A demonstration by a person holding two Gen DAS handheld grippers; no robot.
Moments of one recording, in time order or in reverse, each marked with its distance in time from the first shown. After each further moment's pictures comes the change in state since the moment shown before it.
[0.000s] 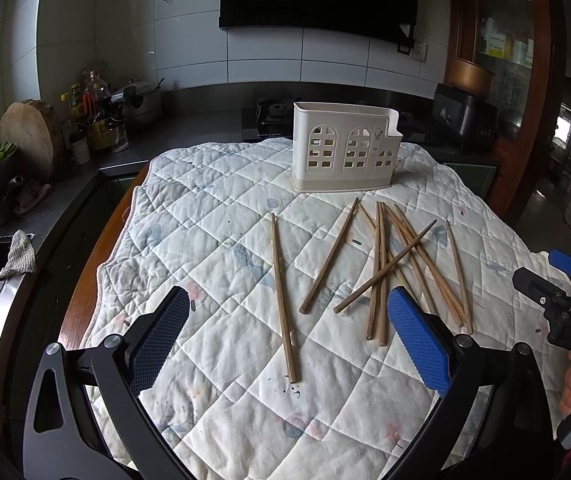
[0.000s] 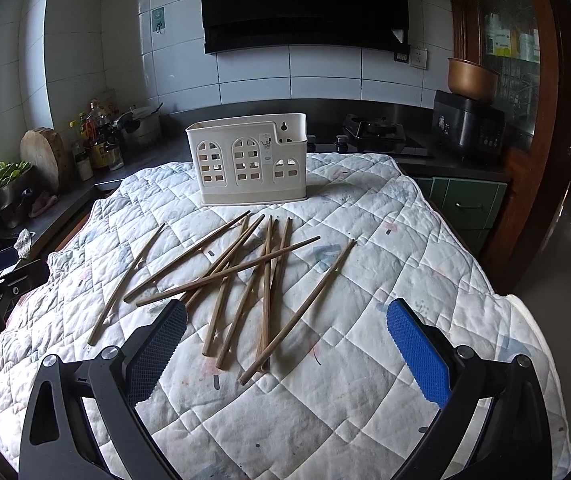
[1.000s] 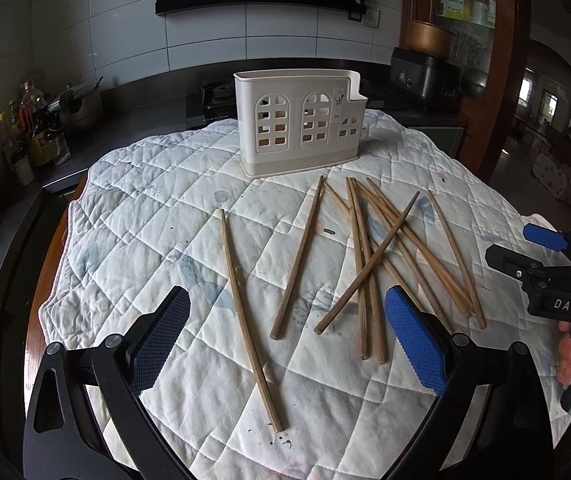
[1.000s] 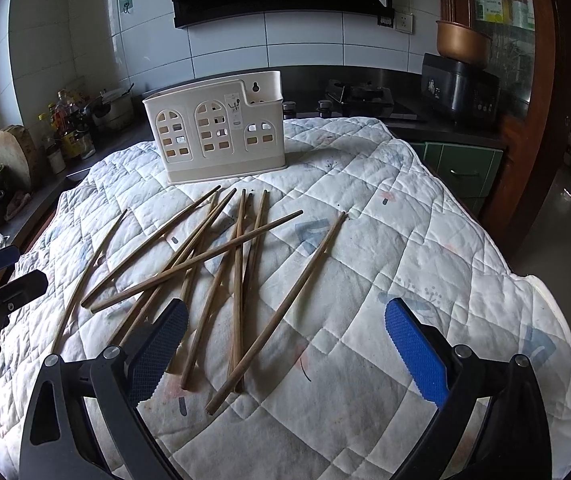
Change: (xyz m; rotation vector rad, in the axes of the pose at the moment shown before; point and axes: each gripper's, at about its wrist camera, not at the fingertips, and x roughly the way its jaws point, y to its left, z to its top) left arm 0.067 -0.019 0.010 0.154 0.082 -0.161; right arm 0.057 -0.016 0.001 0.067 0.101 -0.038
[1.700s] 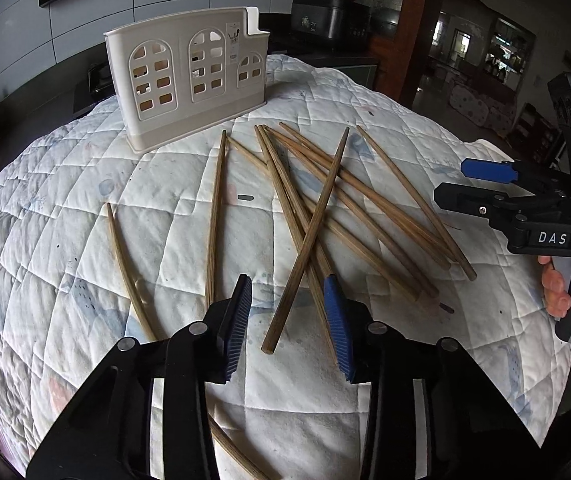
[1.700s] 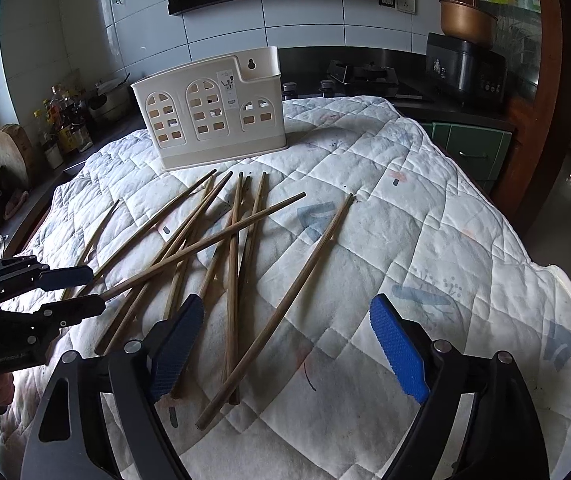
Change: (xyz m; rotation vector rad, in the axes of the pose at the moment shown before) left arm 0.066 -0.012 -0.002 0.203 0.156 -0.299; right arm 0.025 -0.002 0.001 0.015 0.058 0.021
